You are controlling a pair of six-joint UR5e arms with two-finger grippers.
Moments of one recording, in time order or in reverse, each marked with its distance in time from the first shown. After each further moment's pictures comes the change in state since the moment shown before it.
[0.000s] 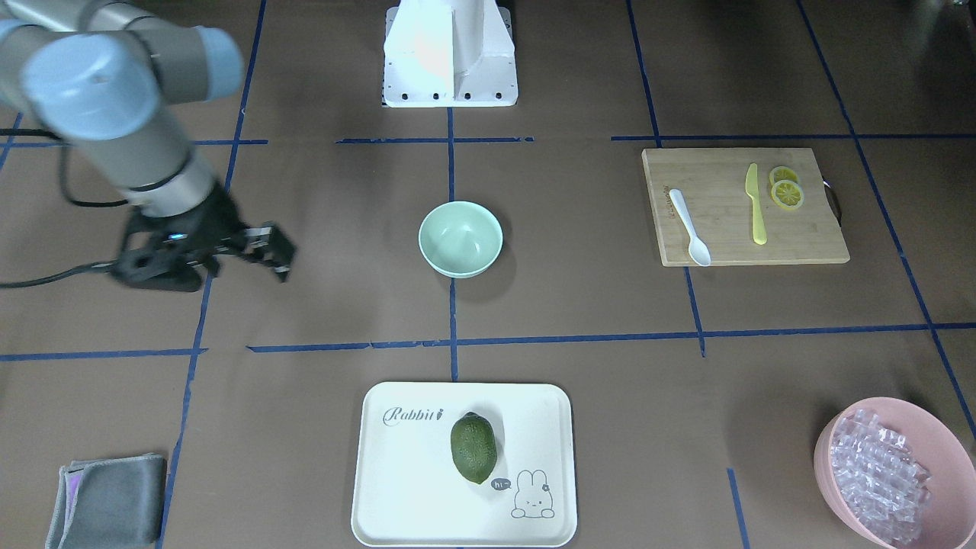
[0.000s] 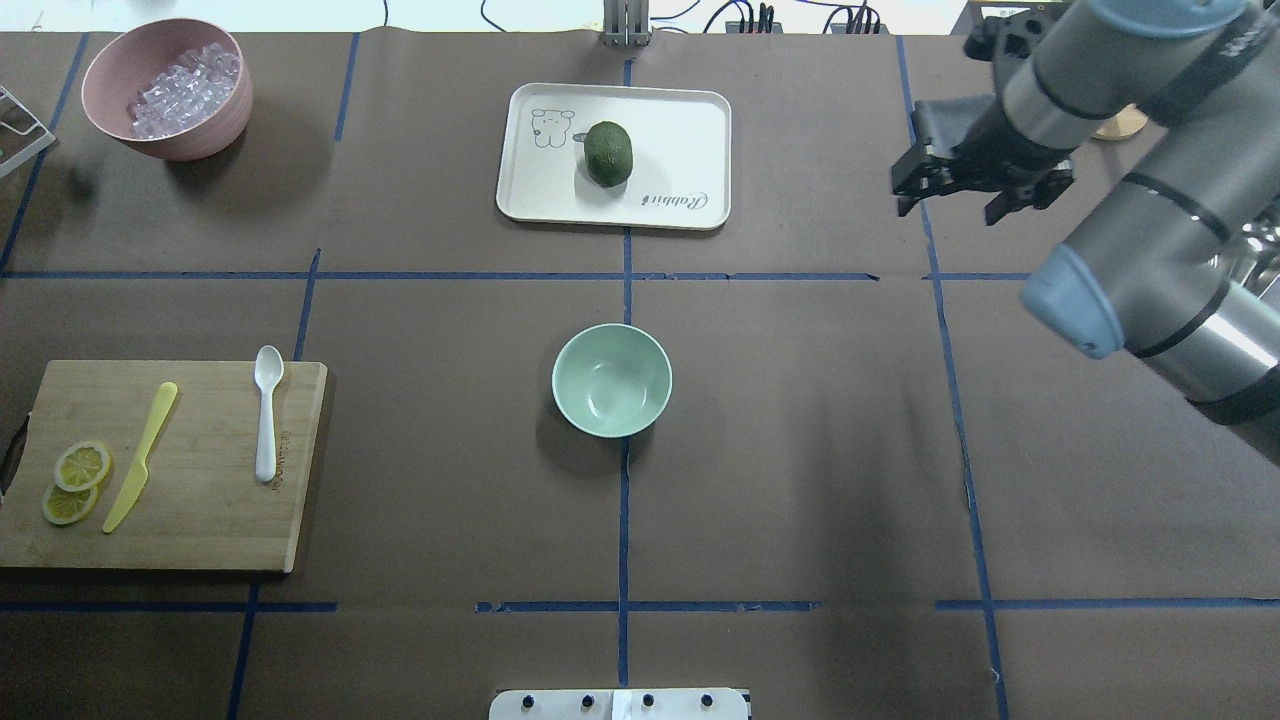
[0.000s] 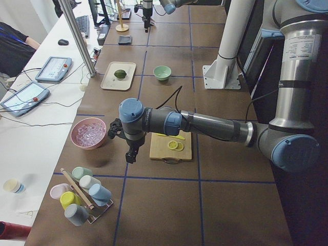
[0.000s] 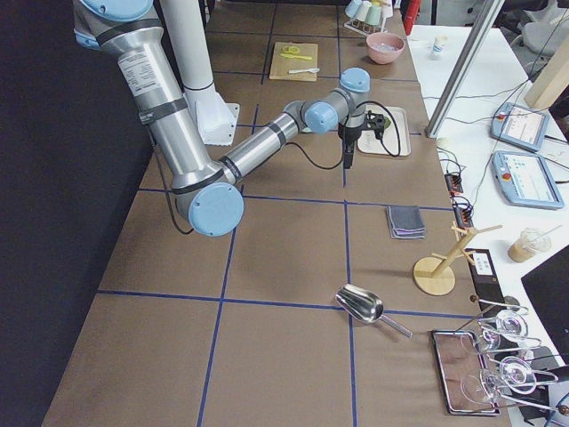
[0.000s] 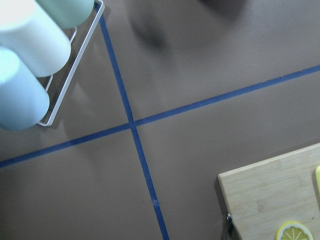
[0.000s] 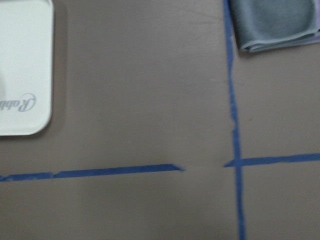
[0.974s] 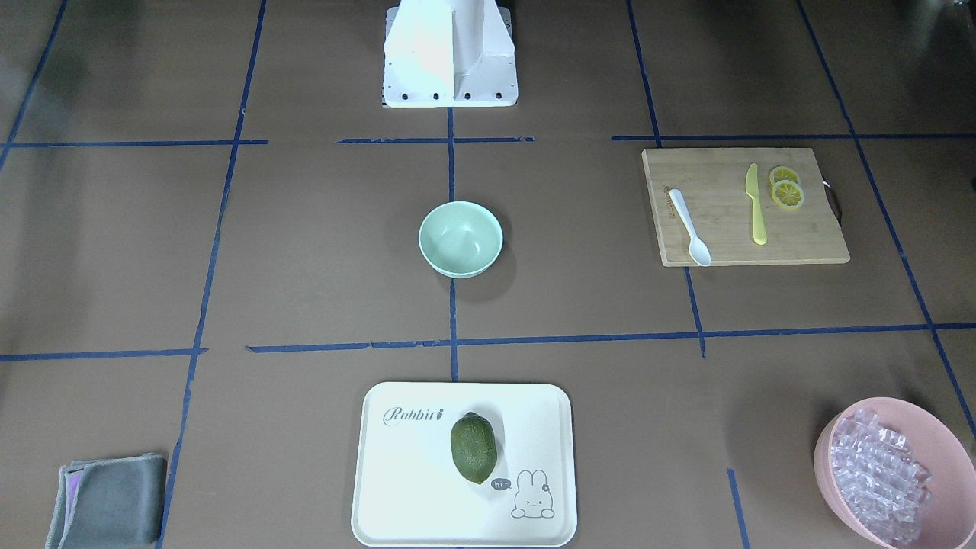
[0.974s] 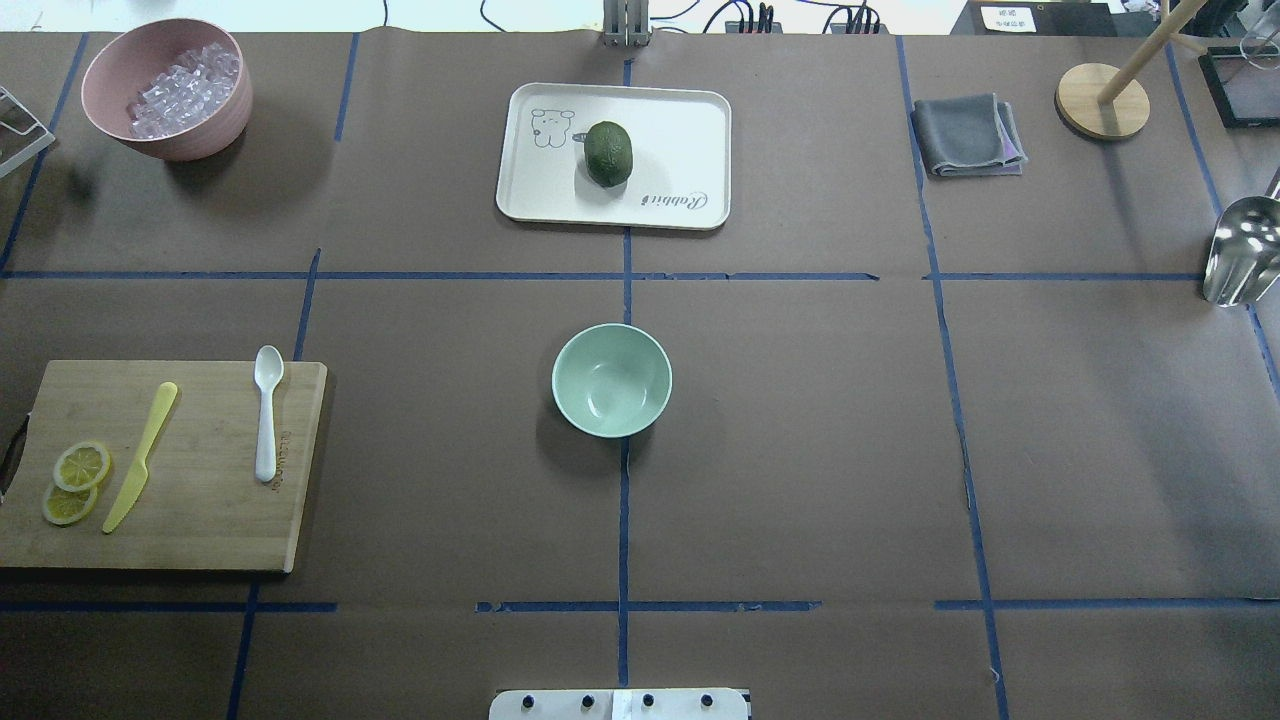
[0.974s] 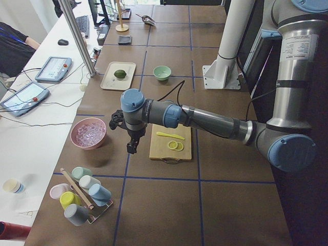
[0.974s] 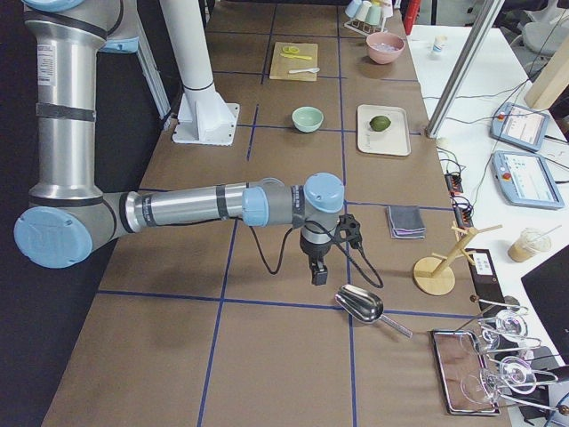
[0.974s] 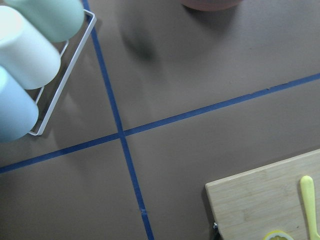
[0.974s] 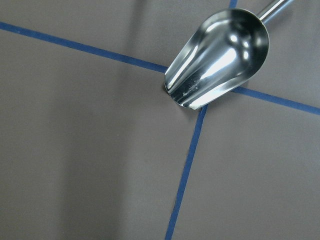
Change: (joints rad) left arm 0.078 0.001 -0.091 -0.001 -0.003 -0.140; right arm 0.421 -0.499 0.063 -0.035 0.107 -0.860
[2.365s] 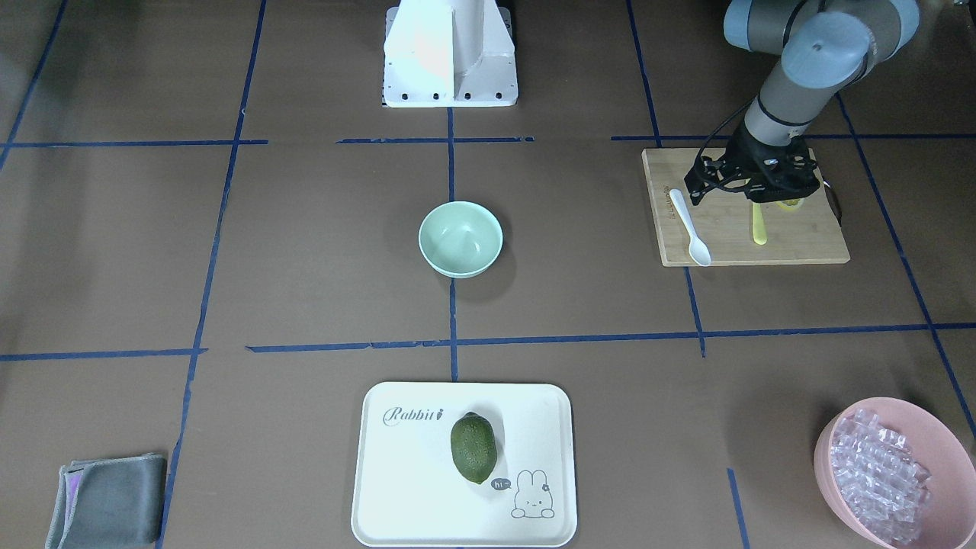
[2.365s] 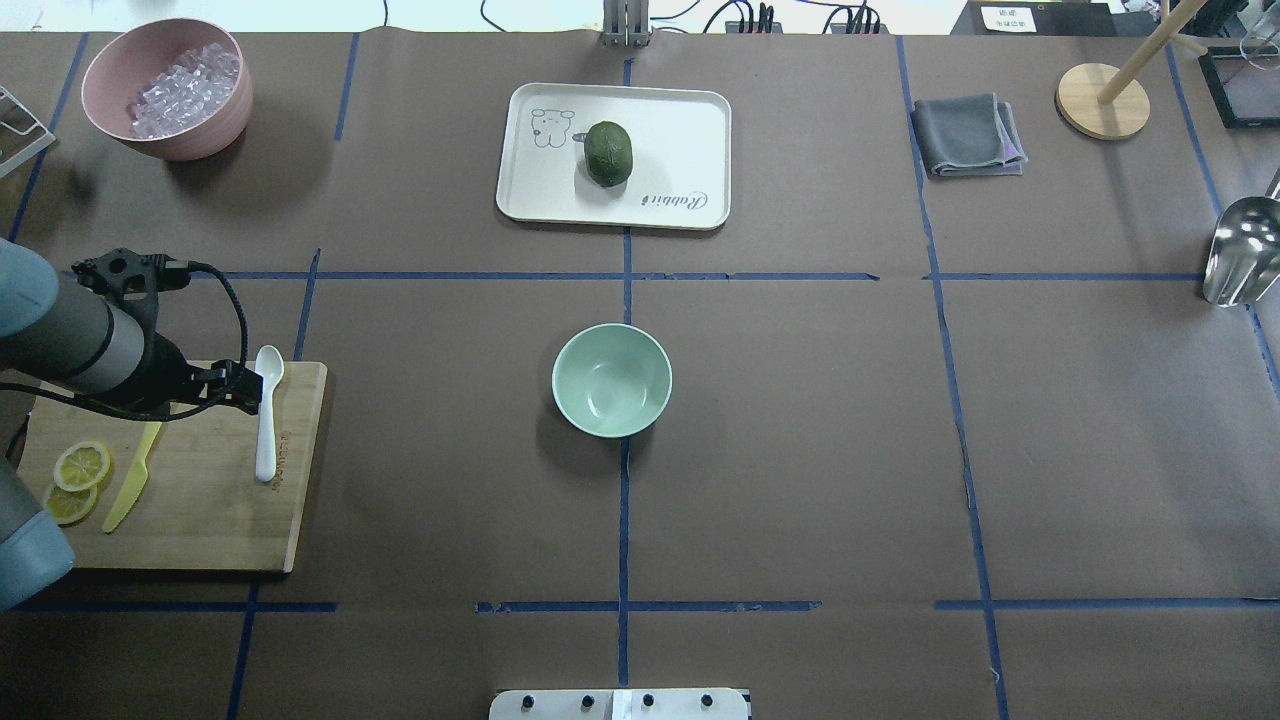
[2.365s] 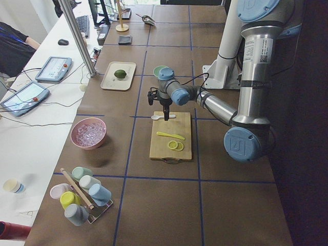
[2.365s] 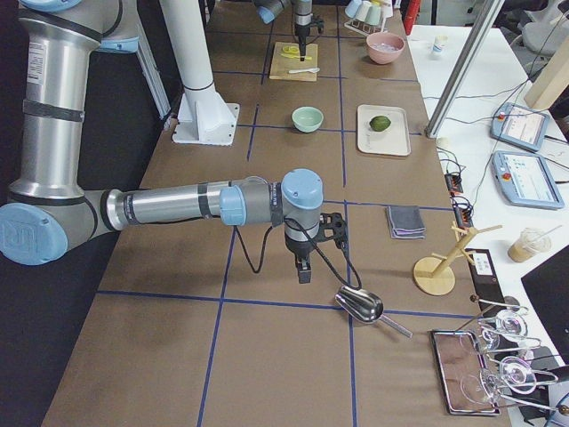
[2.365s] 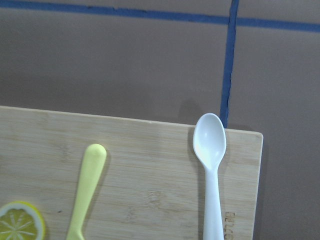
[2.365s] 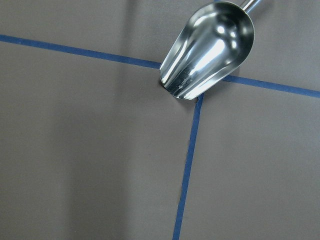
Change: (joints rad) left arm 0.729 -0.029 -0.090 -0.307 0.363 -1.133; right arm 0.011 -0.054 0.062 0.028 0.003 0.096
